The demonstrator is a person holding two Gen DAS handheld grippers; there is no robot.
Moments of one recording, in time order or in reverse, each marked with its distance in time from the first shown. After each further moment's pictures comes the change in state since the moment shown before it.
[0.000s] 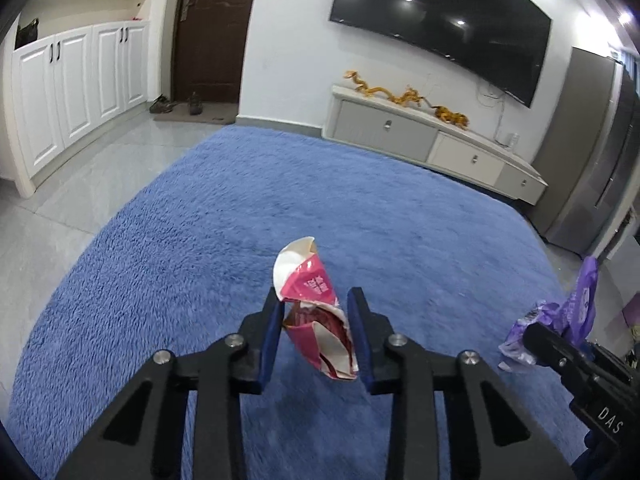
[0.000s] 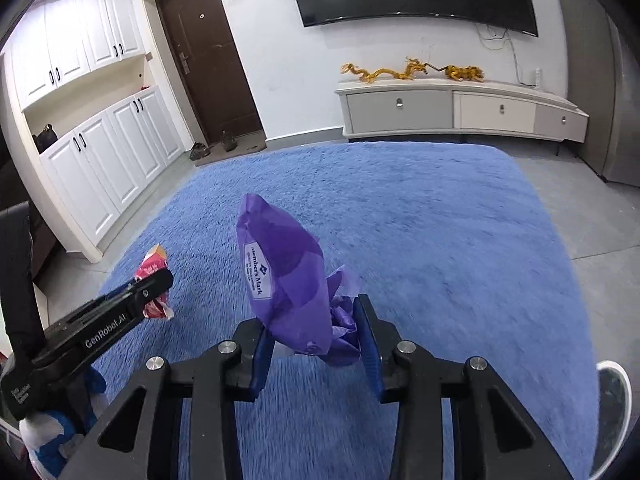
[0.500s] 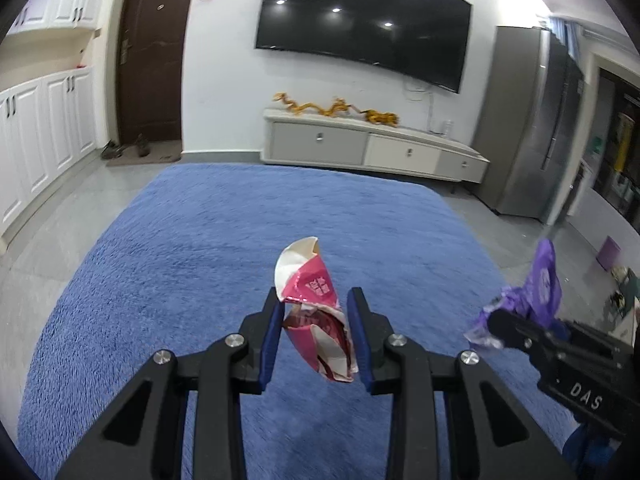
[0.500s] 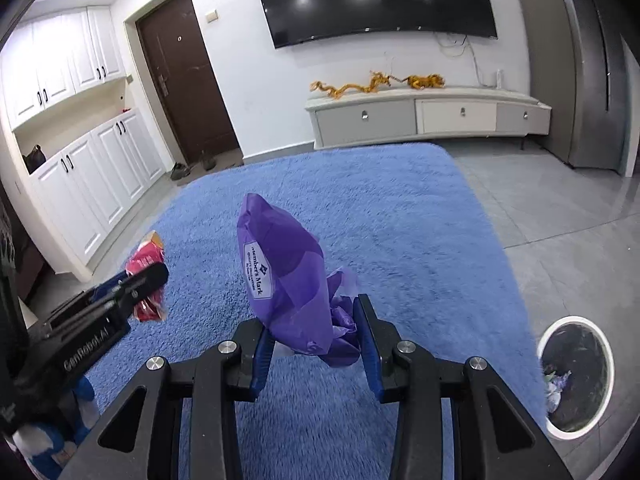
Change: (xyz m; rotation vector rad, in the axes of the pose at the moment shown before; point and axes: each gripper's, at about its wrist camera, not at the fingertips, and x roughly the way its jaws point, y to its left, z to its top) left arm -0.095 -0.056 -0.039 0.185 -0.073 -0.154; right arm -0.089 -0.009 -0.041 0.063 -0.072 -0.079
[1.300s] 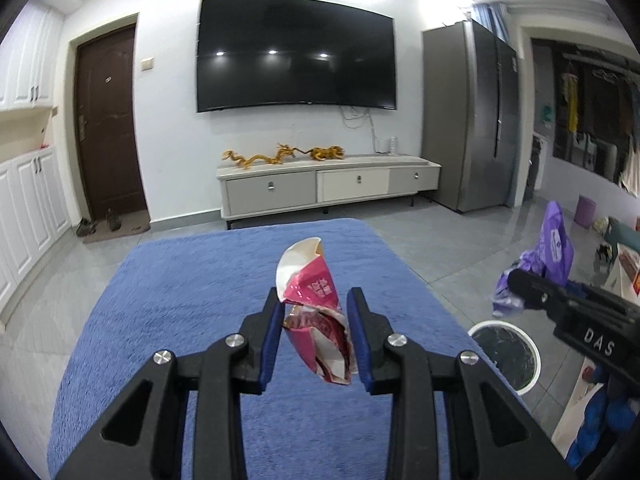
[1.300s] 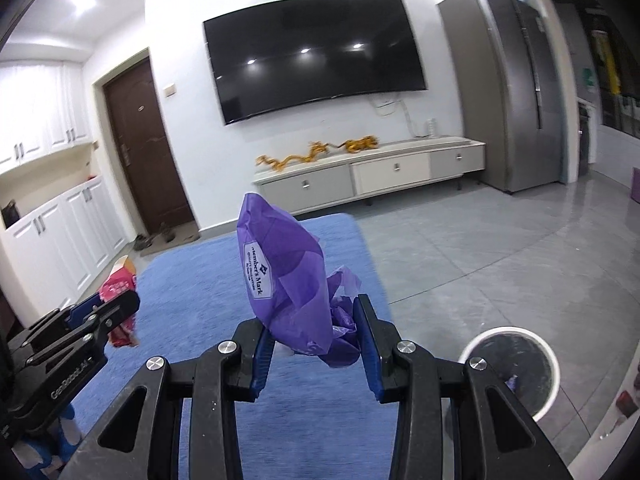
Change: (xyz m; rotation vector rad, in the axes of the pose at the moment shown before) left arm -0.083 -0.109 0.007 0.228 -0.142 -0.076; right arm -0.114 -0.059 -0.017 0.106 -0.254 -0.167
